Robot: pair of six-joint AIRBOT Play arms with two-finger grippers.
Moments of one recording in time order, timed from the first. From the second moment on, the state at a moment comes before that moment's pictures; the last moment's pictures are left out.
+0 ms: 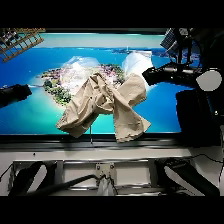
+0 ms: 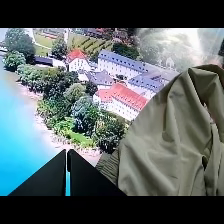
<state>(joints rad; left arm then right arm) 0.25 -0.79 0.89 1.26 -0.93 -1.47 0.16 -1.01 1.22 -1.22 1.00 1.31</state>
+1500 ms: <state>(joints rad) 0.00 -1.00 0.67 0.89 -0.85 -1.32 0.16 -1.02 1.16 -1.18 0.90 1.35</state>
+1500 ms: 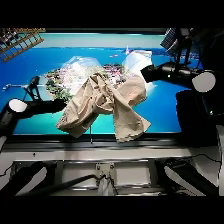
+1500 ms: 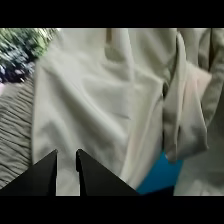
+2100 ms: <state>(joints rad) -0.07 -0.60 0.59 0.91 -1.22 -1.41 0.16 -1.02 0.88 -1.13 1.02 1.38</state>
